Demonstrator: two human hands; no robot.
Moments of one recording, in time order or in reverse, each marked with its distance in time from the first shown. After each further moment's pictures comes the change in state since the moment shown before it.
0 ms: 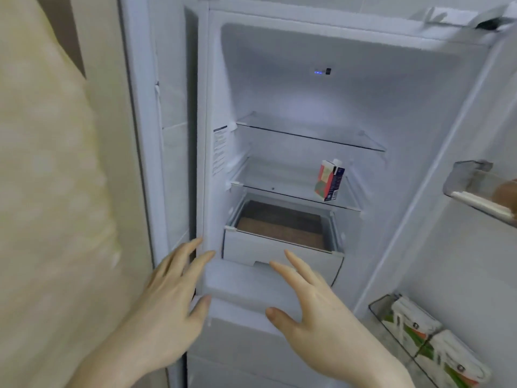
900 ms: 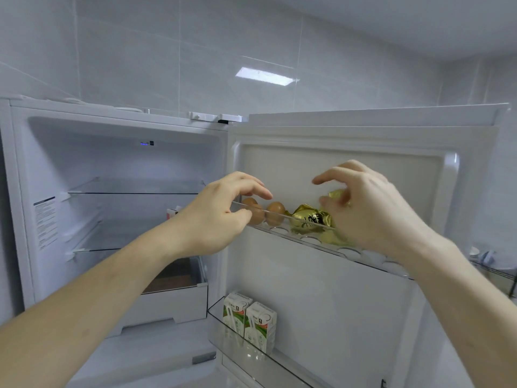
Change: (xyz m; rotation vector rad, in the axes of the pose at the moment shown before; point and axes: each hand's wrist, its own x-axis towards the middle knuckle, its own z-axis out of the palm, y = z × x) left_hand 0.051 0.329 -0.088 -0.503 -0.027 0.862; right_hand -0.242 0.017 -0.257 -0.439 0.868 0.324
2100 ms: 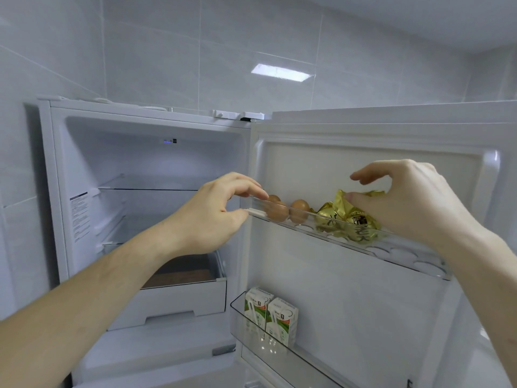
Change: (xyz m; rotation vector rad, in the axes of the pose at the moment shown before) left_hand -0.027 -0.022 -0.031 0.037 0.018 -0.060; right_hand 0.003 -0.007 -0.012 -0.007 0.024 0.186
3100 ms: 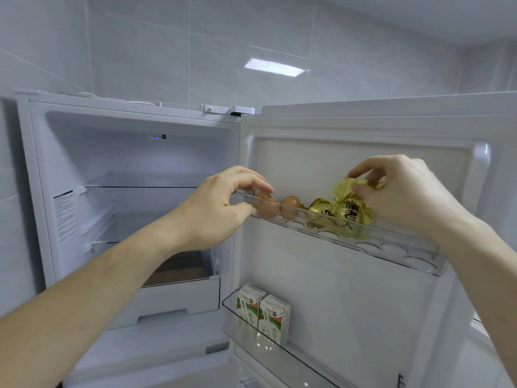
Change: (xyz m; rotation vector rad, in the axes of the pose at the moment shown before) left_hand 0.015 0.012 0.014 -0.057 0.000 0.037; right_hand 0.022 0.027 0.008 0.027 -0.040 0.007
